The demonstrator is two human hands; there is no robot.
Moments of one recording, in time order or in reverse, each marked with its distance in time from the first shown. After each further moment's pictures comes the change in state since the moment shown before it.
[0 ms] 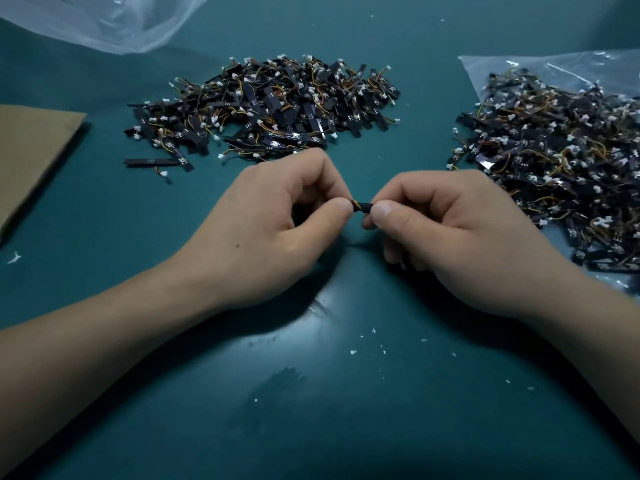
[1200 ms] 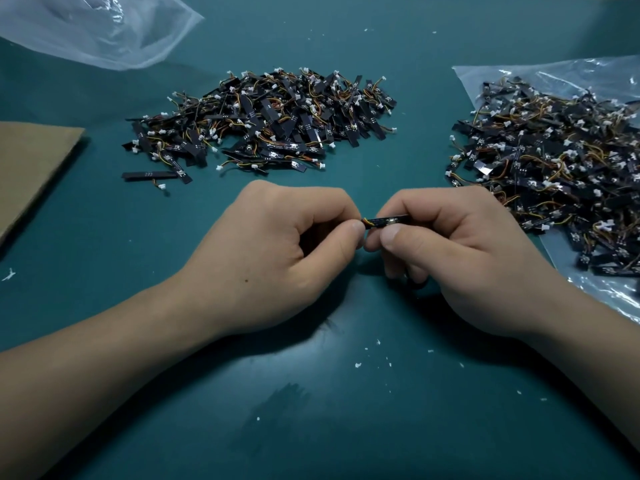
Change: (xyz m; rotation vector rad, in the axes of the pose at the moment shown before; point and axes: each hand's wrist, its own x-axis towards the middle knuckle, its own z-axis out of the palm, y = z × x) left_hand -0.005 -0.001 0.002 0.144 0.015 0.140; right_hand -0.005 0.000 0.005 0.125 0.007 -0.015
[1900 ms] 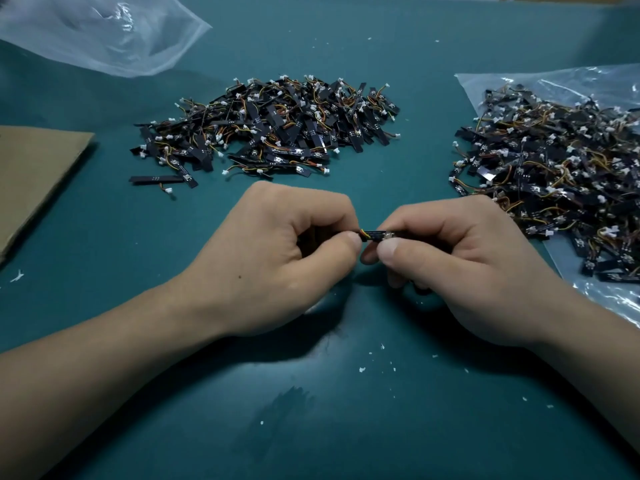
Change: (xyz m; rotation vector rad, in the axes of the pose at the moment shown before) left_hand 0.001 0.004 -0.006 -0.078 -0.050 -0.002; right_hand -0.002 0.001 0.000 -0.020 -0.029 -0.037
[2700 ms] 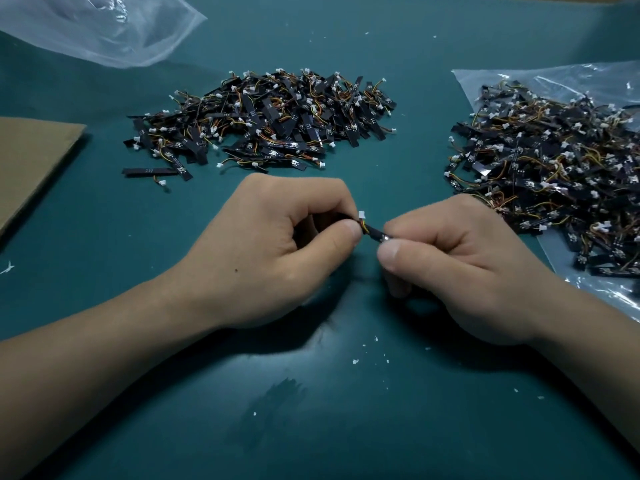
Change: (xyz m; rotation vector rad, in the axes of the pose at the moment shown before) left_hand 0.000 -0.001 0.003 0.007 0.028 0.008; right_hand -0.002 0.002 -0.005 -0.108 -0.108 -0.085
